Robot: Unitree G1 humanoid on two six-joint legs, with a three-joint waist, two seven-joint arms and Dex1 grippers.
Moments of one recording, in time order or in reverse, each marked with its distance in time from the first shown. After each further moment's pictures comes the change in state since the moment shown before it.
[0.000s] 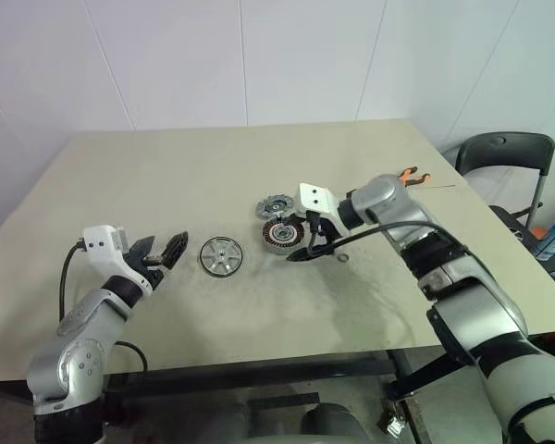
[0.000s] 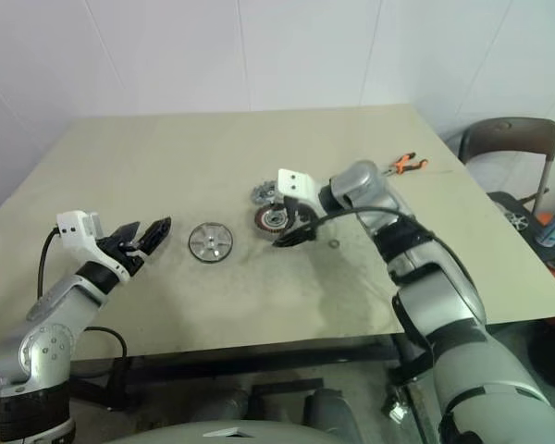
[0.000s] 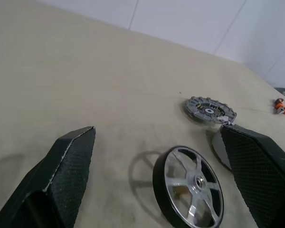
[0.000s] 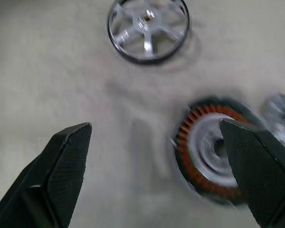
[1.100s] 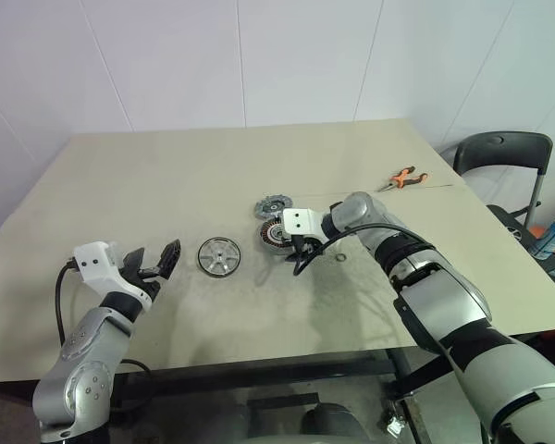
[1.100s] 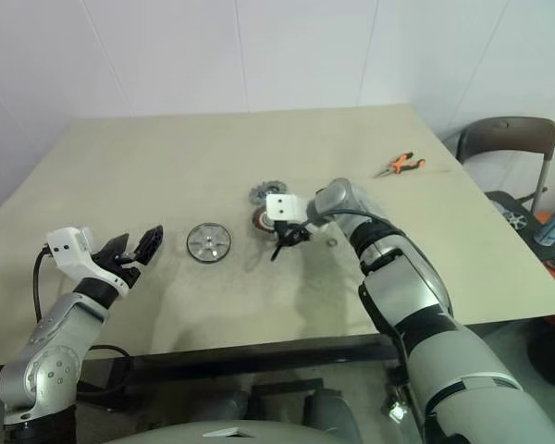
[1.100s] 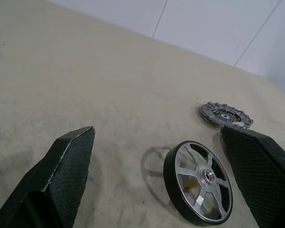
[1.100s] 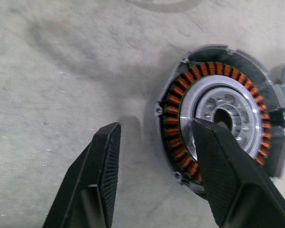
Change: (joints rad) left arm 0.087 -0.063 -0.008 -0.076 0.020 -0.061 0.087; right arm -0.037 0.167 -0.018 0.398 -0.270 -0.339 -0.251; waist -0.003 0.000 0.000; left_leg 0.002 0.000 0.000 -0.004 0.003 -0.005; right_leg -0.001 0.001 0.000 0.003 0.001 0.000
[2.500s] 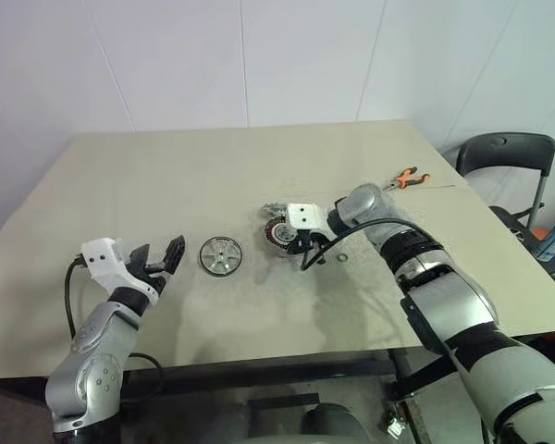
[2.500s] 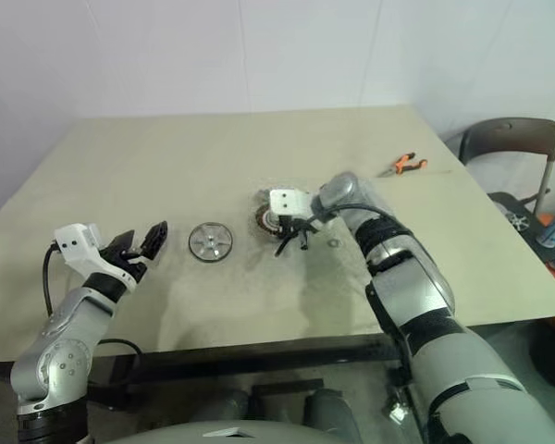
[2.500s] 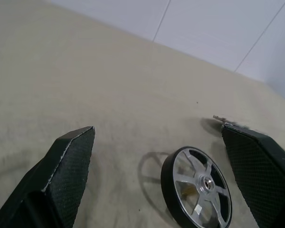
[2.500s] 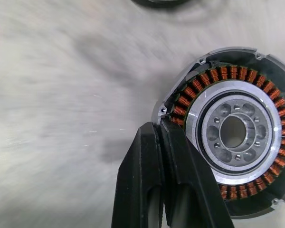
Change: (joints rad) left arm -0.045 -0.039 -0.019 0.047 0.034 -0.015 0.000; right arm 0.061 -0.082 -0.071 -0.280 0.044 0.168 0.302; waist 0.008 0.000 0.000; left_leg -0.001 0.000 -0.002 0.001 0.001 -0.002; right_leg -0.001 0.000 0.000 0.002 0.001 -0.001
